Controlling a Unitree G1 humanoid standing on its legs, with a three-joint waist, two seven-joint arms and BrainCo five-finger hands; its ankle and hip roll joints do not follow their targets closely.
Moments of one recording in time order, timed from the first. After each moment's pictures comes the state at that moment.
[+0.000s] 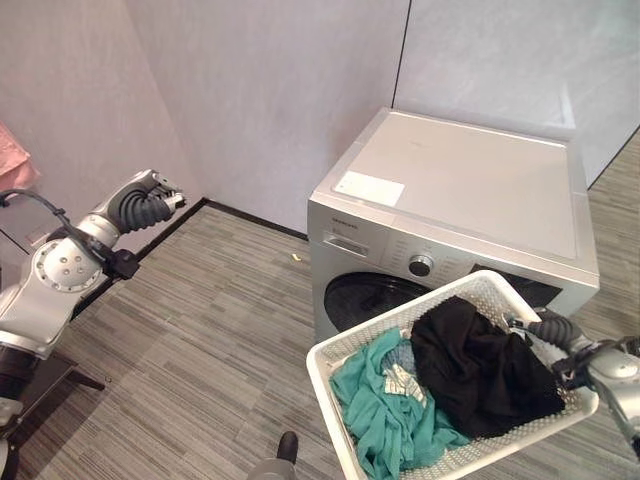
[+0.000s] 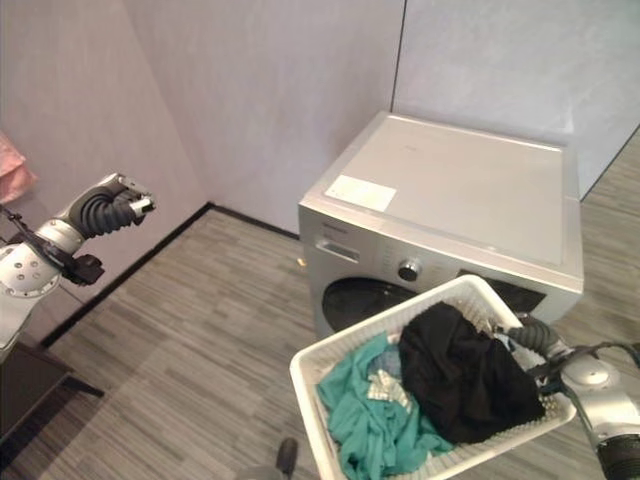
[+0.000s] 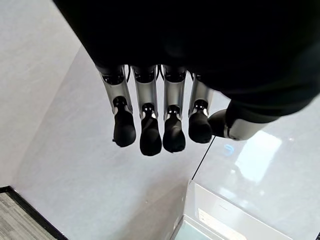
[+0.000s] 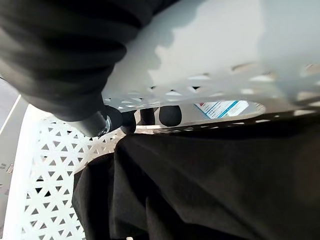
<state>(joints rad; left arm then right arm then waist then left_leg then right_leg) -0.43 1.12 -0.22 0.16 -0.15 -0.12 -0.10 -0.05 -0.91 0.06 0.41 0.30 0.13 0.24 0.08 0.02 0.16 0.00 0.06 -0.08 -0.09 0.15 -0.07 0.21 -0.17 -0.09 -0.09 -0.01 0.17</state>
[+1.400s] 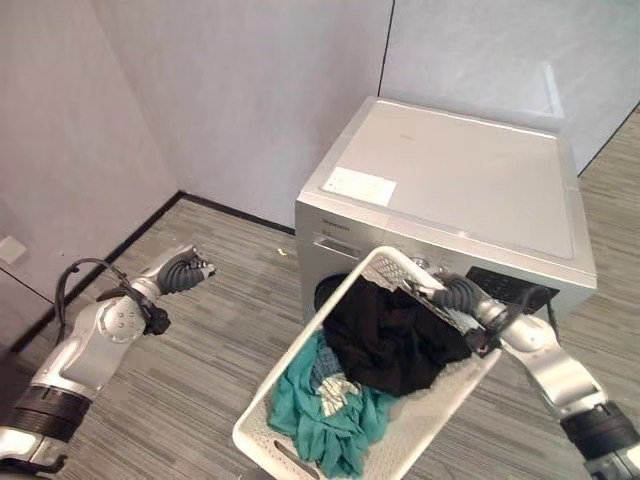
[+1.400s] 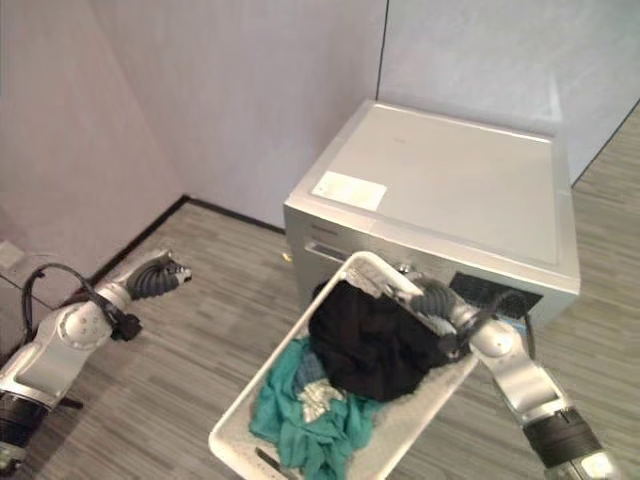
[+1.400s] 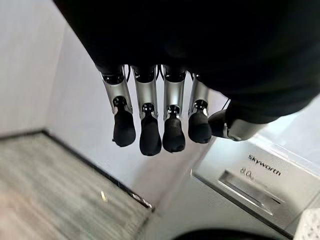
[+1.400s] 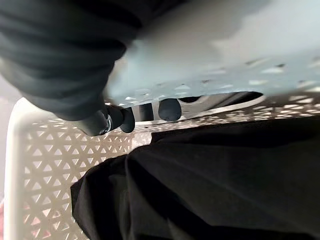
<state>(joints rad) -0.22 0.88 -0.17 0.13 0.15 -0.02 -0.18 -0.22 -0.75 0.25 0.00 0.19 0.11 0.25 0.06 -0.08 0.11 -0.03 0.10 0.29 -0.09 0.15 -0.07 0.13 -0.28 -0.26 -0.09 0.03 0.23</state>
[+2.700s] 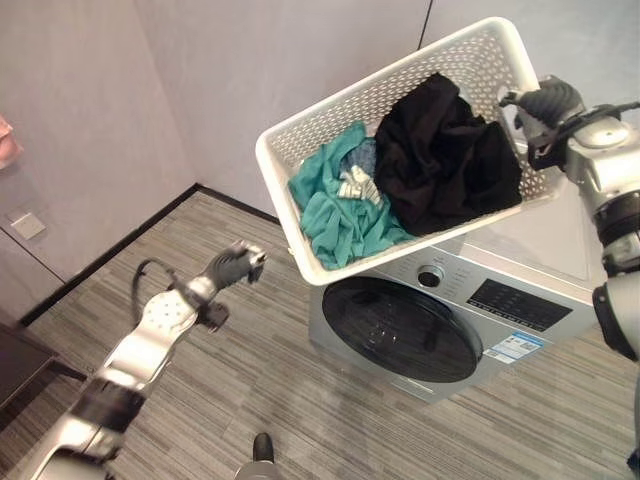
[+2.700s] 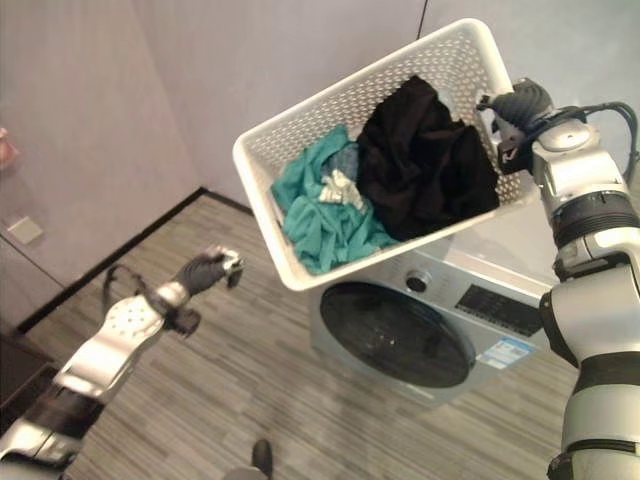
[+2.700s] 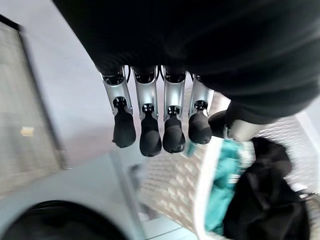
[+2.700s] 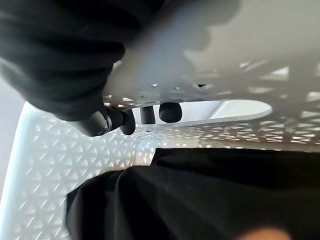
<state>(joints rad) -0.46 0.64 -0.33 0.11 -0.31 0.10 -0.15 -1.35 -0.82 0.58 1.08 0.48 0.18 0.09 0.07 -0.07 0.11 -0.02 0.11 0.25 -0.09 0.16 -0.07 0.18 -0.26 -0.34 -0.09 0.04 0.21</state>
